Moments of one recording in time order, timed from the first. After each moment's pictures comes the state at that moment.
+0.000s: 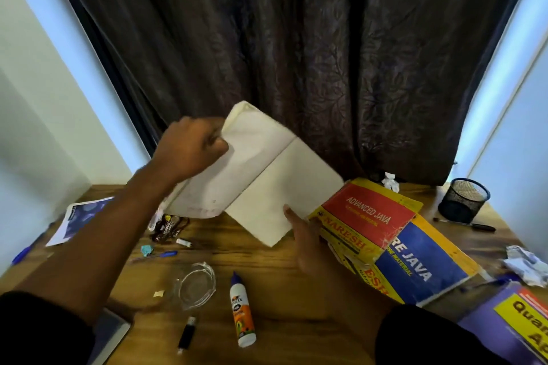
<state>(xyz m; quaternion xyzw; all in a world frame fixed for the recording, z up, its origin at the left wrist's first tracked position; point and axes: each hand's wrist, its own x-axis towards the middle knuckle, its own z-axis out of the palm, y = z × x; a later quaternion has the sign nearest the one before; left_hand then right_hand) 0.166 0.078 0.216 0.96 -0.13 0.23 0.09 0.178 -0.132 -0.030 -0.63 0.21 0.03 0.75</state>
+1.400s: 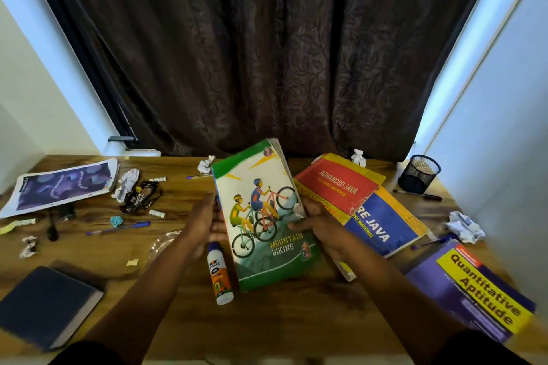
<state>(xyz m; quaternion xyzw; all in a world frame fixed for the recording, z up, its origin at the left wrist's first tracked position) 0.112 0.039 0.009 0.68 0.23 -0.11 0.68 0.108 -0.224 0.014 -0.68 -0.02 0.23 0.69</state>
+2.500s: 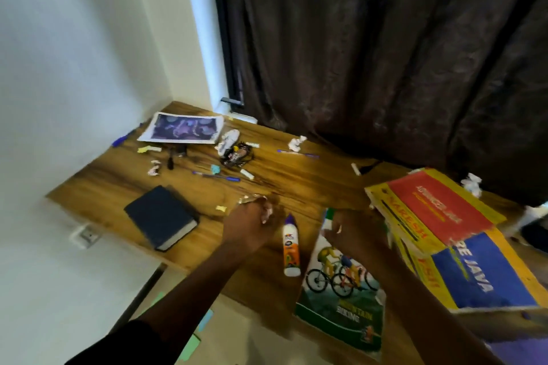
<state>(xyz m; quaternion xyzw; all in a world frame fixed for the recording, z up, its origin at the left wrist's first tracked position) 0.016 0.090 -0.005 0.95 0.19 0.04 0.26 0.098 -0.130 0.001 -0.98 -0.17 0.10 0.08</state>
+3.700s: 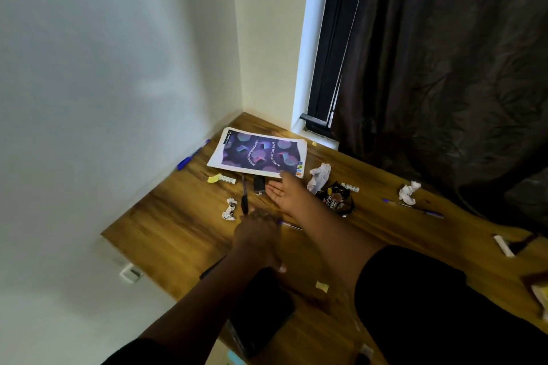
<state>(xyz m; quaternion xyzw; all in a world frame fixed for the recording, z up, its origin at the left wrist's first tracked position) 0.082 0.368 -0.039 0.96 0.15 -0.22 0.05 0.219 0.353 -0.049 -0.52 0.18 0.40 0.74</state>
